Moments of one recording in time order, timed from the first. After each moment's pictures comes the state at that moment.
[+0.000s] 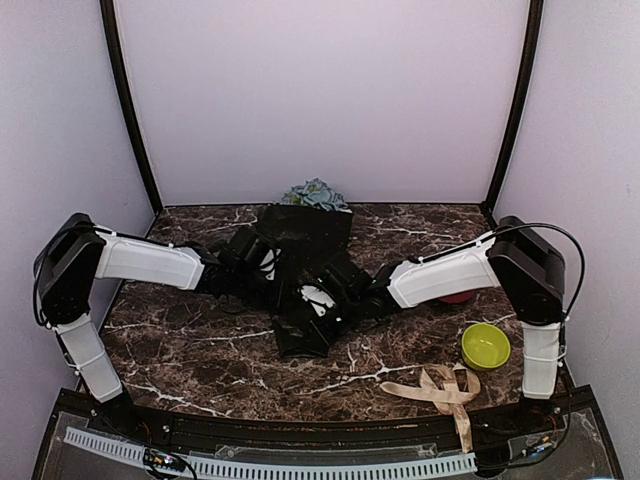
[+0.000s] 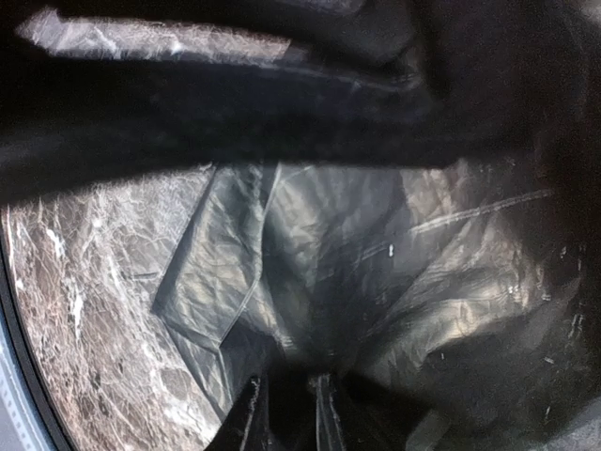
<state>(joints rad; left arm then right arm) -0.74 1.74 1.02 -0.16 0.17 -0.51 1.02 2.02 1.27 -0.22 -0.27 0.24</state>
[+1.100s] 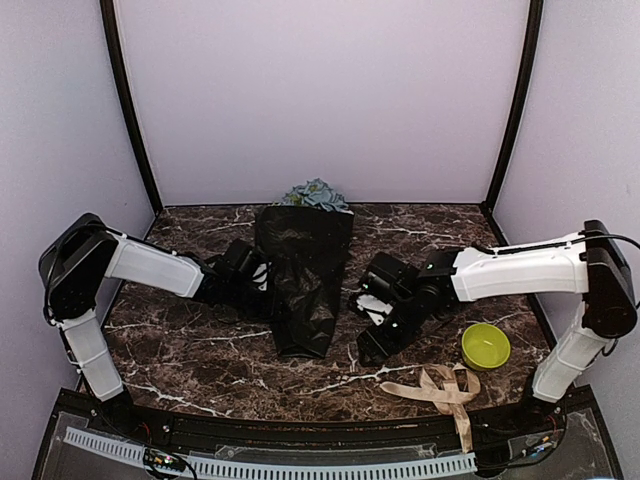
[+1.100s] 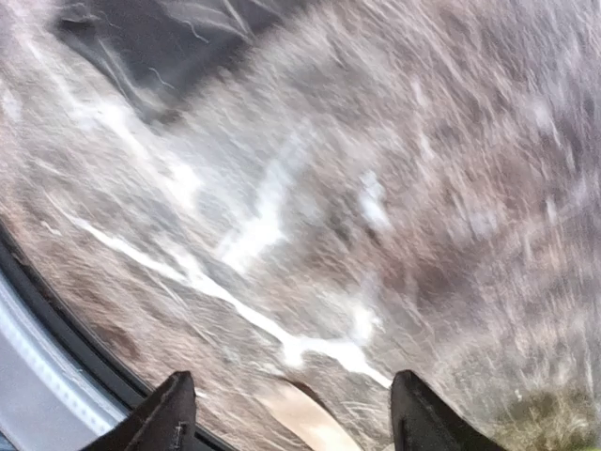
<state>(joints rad) -0.69 1.80 0.92 -0.07 0.24 -0.61 1.02 1.63 1.09 -0.73 -0.14 0.36</state>
